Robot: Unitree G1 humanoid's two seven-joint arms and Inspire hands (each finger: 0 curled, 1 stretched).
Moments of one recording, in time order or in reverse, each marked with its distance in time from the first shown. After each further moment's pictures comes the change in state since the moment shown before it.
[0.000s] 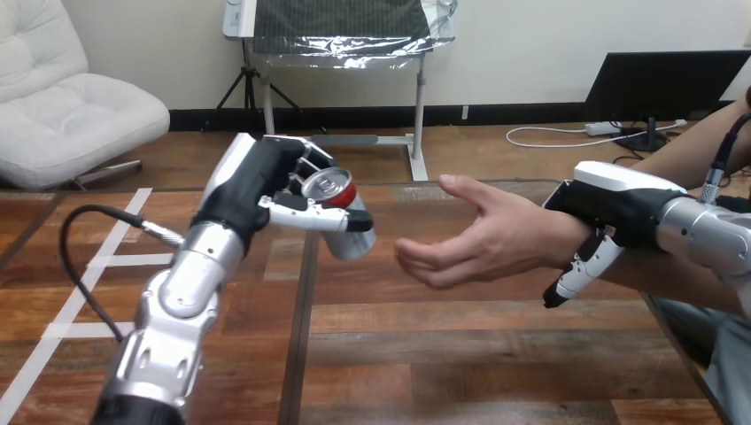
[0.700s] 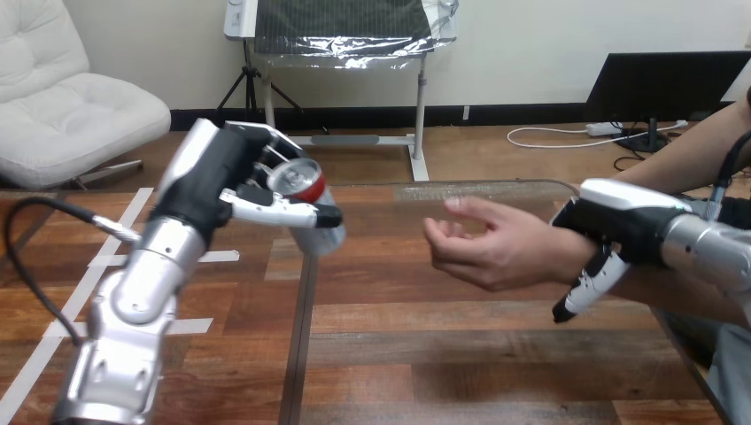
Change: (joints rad) left arm 0.087 0.089 0.035 -0.218 -0.007 0.086 -0.045; right arm 0.013 -0.007 0.016 0.072 -0.018 -0.054 -0.042
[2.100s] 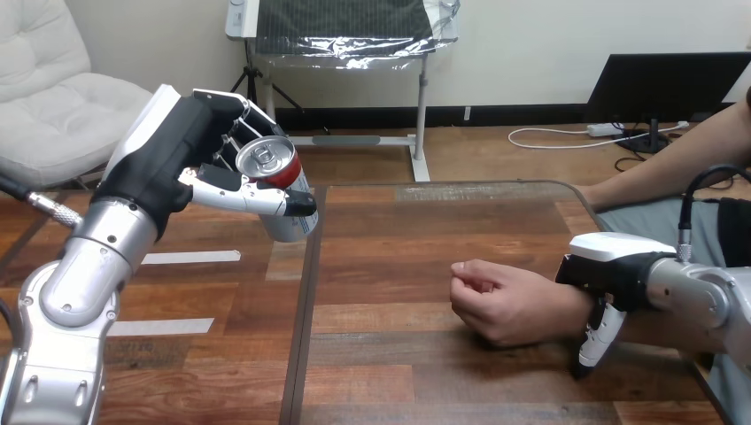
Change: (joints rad) left arm 0.088 0.113 0.074 -0.323 -0.011 0.126 -0.101; right arm -0.006 0.034 0.133 0.162 -0.151 -0.043 -0.068
